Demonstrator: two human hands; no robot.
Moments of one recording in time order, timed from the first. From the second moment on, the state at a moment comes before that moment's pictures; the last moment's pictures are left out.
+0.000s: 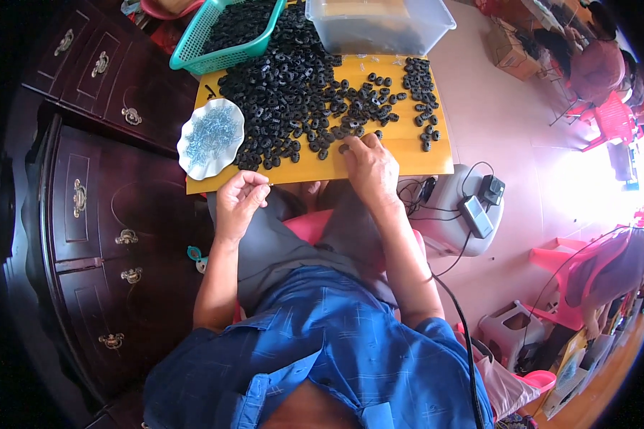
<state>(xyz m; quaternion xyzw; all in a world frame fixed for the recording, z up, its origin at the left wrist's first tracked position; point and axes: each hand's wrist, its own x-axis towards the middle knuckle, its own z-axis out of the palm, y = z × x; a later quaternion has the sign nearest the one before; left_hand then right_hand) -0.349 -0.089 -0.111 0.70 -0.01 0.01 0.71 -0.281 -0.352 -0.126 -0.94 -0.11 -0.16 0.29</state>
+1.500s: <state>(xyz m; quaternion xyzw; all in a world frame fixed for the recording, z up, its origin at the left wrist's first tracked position) -0.330 -0.142 -0.079 0.70 -0.05 0.04 0.71 -0.293 -0.343 -0.107 -0.74 -0.16 0.07 0.65</state>
